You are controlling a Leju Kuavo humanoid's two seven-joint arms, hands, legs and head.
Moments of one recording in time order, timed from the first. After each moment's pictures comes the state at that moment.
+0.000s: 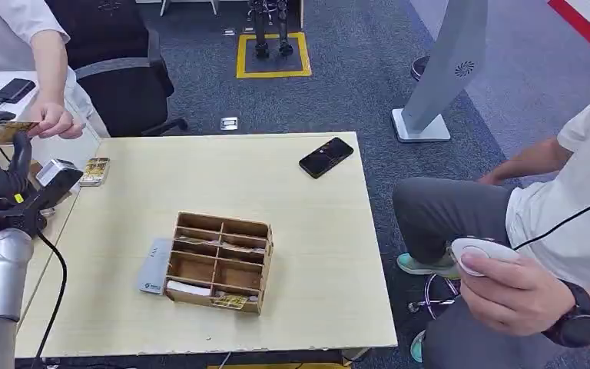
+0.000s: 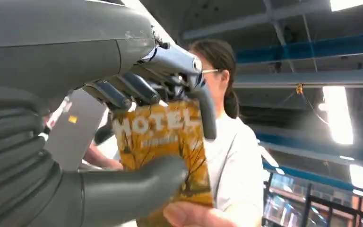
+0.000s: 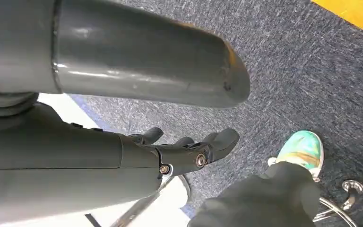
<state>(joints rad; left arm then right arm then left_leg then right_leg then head) -0.58 0.28 0.10 -1.13 -0.95 0.62 -0.29 -0.03 0.05 -0.75 -0.20 1.54 -0.32 -0.16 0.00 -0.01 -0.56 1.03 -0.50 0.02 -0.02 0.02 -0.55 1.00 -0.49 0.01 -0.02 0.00</state>
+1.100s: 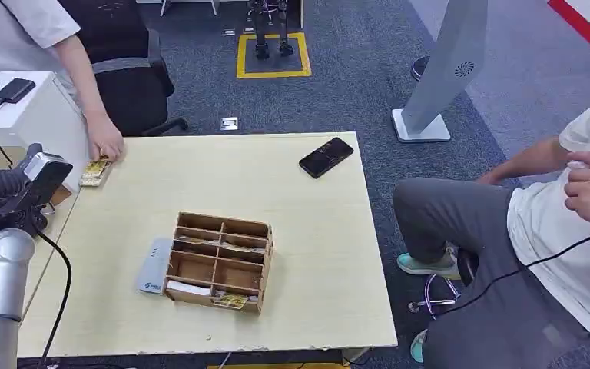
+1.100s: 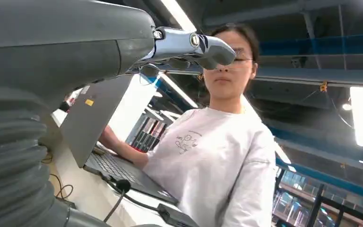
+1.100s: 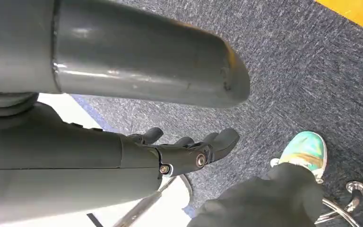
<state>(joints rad) -0.58 0.27 0.10 -1.13 -0.87 0.62 -0.29 -0.03 0.05 -0.75 -0.20 1.54 -0.32 -0.15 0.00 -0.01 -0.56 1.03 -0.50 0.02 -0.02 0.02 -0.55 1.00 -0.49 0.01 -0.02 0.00</state>
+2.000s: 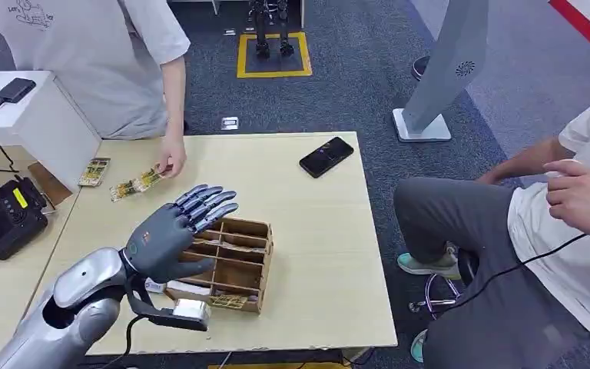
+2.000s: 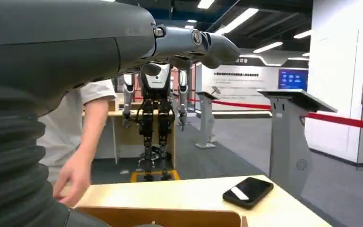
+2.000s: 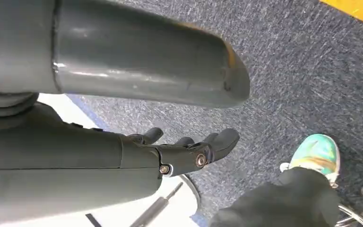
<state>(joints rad) -0.37 0.39 -0.62 -1.70 -0.80 0.01 -0.31 -0.02 0.05 -0.80 -0.20 1.53 -0.32 -0.16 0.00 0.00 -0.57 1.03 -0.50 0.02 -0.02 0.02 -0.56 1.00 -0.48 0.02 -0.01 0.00</state>
